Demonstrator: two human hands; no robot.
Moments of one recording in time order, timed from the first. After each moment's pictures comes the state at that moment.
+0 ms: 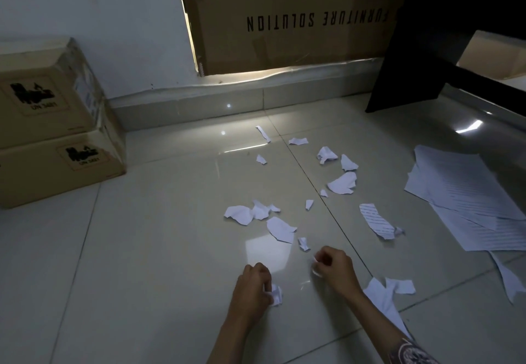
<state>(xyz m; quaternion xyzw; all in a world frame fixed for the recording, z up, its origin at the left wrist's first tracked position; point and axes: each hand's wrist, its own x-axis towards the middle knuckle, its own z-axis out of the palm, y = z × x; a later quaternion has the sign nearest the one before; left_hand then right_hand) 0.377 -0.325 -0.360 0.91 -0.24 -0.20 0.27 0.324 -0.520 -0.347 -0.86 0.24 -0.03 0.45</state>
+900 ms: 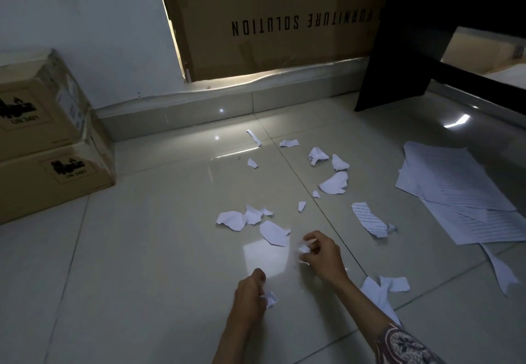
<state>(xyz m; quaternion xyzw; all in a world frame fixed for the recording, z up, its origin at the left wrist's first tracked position) 0.373 -0.331 -0.363 0.88 -0.15 -0.24 0.38 0.347 -0.516 -0.335 -0.81 0.27 -0.08 0.51</state>
